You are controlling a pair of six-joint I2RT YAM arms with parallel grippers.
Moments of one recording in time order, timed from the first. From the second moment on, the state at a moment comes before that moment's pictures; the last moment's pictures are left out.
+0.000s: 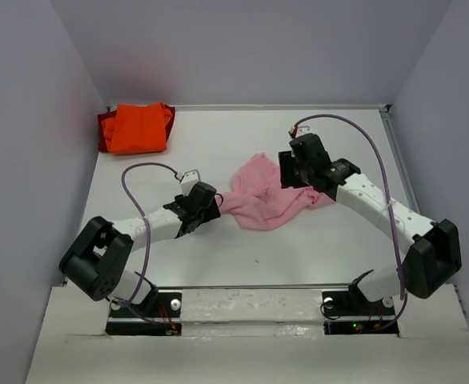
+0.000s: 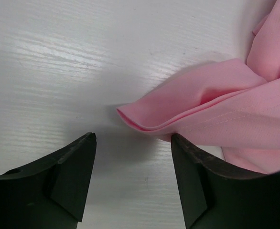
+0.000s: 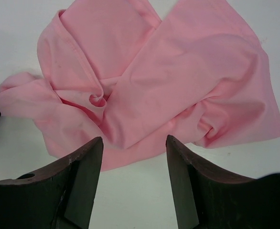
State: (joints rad) left arm -0.65 1.43 0.63 -0.09 -0.39 -0.78; right arm 0.58 1.42 1.20 -0.57 0.25 0.33
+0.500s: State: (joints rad) left arm -0.64 1.39 0.64 -0.13 -0.39 -0.94; right arm 0.58 1.43 1.17 -0.56 0.22 0.33
